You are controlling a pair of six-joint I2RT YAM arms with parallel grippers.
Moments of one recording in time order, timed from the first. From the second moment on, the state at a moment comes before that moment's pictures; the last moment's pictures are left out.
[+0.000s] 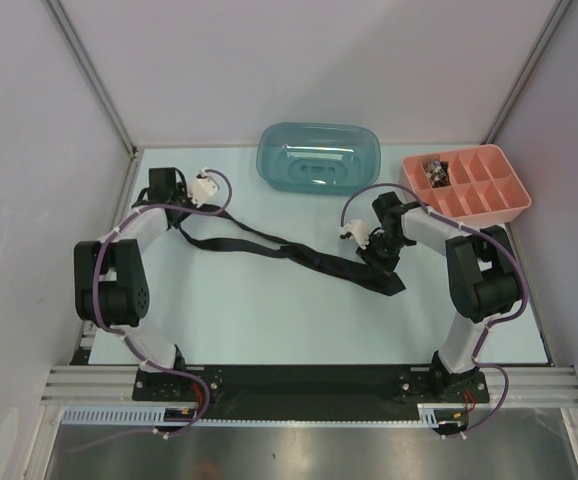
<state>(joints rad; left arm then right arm) 0.04 1.69 1.09 -0.15 -0.02 0.96 0.32 1.80 1.14 -0.80 -0.34 -0.71</state>
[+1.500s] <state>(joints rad) 0.44 2.35 1.76 -0.98 1.09 0.39 0.31 1.82 1.17 -0.84 -0.34 -0.71</state>
